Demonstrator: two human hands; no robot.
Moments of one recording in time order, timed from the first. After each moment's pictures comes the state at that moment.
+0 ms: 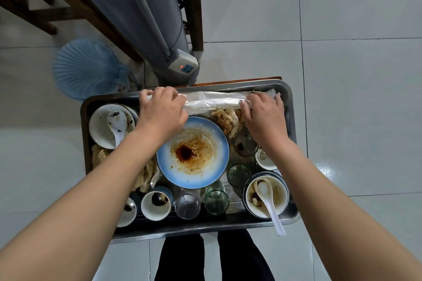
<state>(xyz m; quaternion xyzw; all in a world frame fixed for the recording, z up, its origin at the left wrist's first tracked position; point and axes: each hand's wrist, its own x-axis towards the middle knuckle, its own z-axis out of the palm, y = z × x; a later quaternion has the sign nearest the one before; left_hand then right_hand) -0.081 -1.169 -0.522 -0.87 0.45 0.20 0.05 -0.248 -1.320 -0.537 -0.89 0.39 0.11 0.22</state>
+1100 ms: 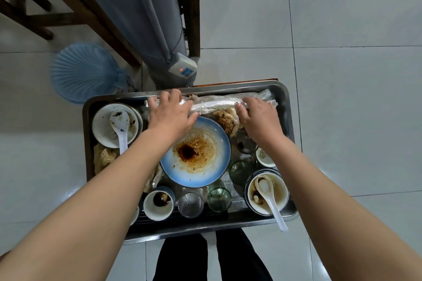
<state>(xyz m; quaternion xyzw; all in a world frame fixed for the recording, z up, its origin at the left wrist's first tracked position) -0.090 -1.170 -0.530 -0.86 0.44 0.24 0.09 -0.243 -1.308 -0.527 -0.85 0.41 0.14 0.29</state>
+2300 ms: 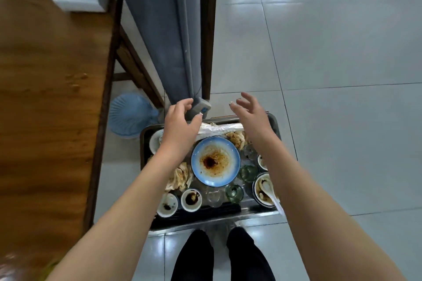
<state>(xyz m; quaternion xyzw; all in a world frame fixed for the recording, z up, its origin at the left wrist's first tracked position) -0.099 -1.114 -0.335 -0.84 0.21 0.27 -0.42 -0.205 -1.241 -0.342 -0.64 0.47 -0.09 0.61</state>
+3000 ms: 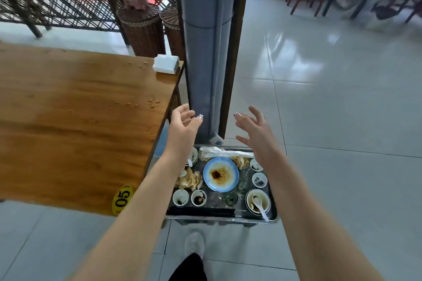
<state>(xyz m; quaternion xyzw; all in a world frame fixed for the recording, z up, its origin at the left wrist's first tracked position) -0.204 -1.005 -0.125 -0.74 0.12 0.20 -0.63 -0.290 -1.147 -0.146 -0.62 0.34 -0.16 0.69</state>
